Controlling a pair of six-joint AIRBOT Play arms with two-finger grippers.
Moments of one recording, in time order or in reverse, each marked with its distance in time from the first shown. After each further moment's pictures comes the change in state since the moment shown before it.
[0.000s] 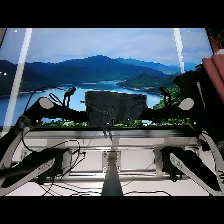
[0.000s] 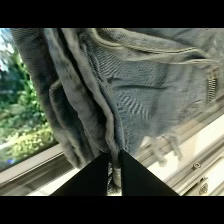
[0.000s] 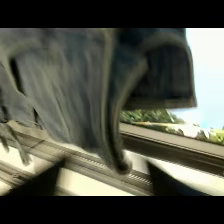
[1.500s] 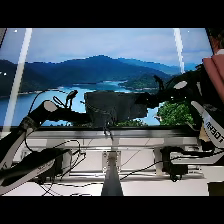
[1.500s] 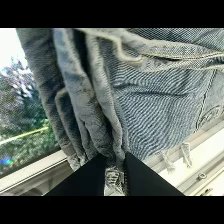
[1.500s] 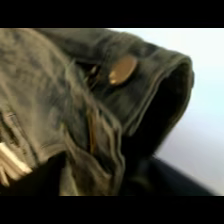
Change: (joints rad) left arm -0.031 -0.023 -0.042 -0.031 0.081 0.000; right arm -0.080 -0.515 0.288 0.312 0.037 -0.386
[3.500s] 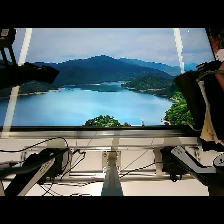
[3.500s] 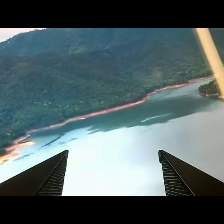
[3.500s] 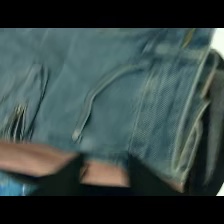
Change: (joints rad) left arm 0.290 0.225 0.594 0.324 -0.082 0.000; right arm -0.958 0.381 0.977 -0.919 0.531 0.866
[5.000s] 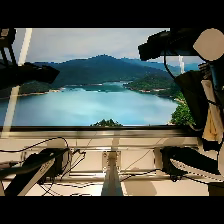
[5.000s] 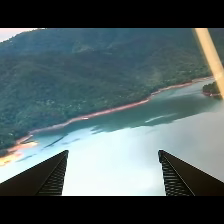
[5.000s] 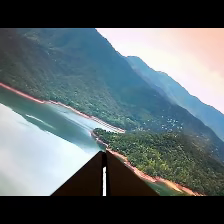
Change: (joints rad) left arm 0.000 0.000 0.000 -0.002 0.000 -0.001; right arm 1.522 -0.149 0.001 -0.144 -0.331 -0.295
